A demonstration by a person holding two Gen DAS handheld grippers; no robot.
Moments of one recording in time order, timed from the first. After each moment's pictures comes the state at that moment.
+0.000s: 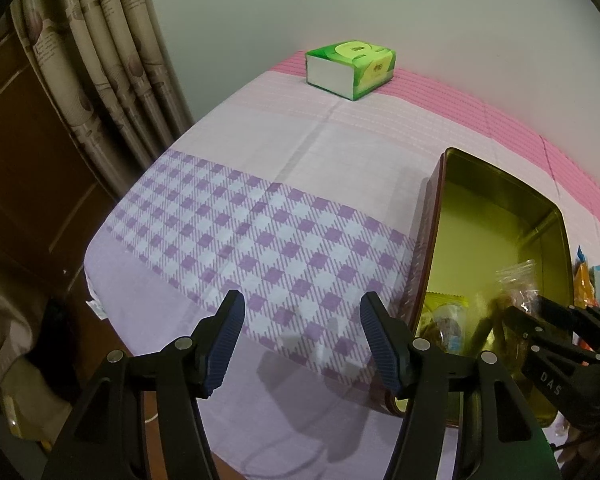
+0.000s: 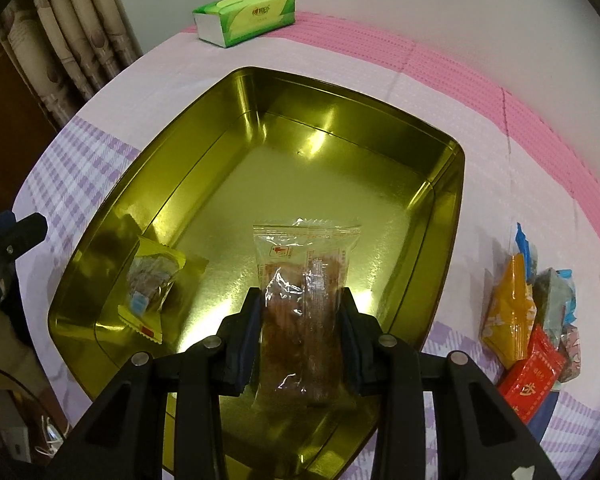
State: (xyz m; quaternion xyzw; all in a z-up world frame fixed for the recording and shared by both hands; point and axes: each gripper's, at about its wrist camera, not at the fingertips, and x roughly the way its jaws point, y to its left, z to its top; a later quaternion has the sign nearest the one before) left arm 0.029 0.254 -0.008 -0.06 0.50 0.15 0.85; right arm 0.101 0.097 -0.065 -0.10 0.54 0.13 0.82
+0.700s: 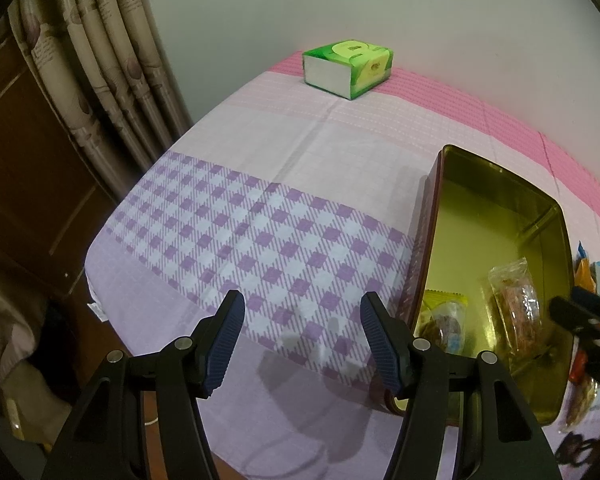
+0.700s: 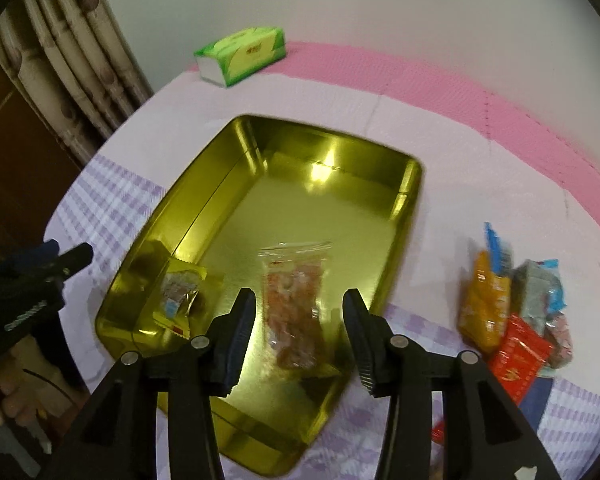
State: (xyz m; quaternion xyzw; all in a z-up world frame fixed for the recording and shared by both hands) left arm 0.030 0.251 -0.008 -0.06 0.50 0.15 0.85; right arm 0.084 0.067 -0.022 -0.04 0.52 0.15 0.84
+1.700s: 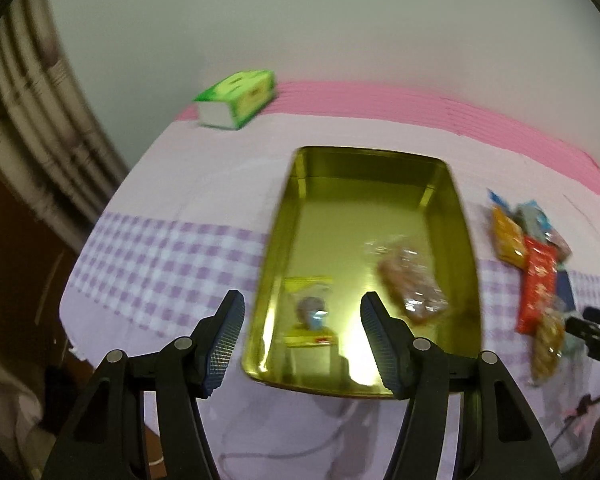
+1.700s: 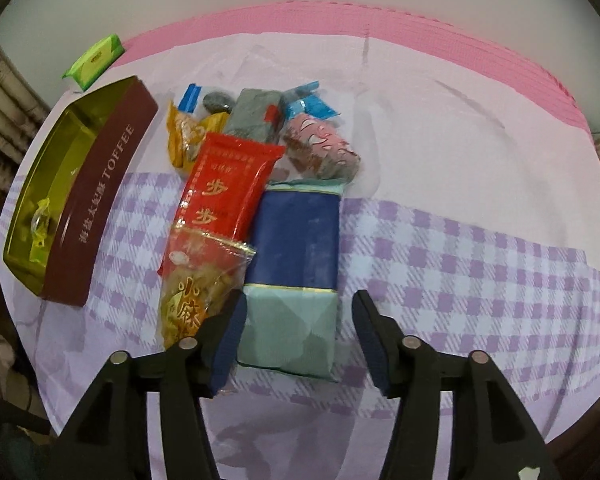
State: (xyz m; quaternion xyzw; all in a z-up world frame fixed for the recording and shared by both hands) left arm 0.018 0.147 0.022 0.03 0.48 0.03 0.88; right arm 0.012 -0.141 -0.058 0.03 0.57 0.01 0.82
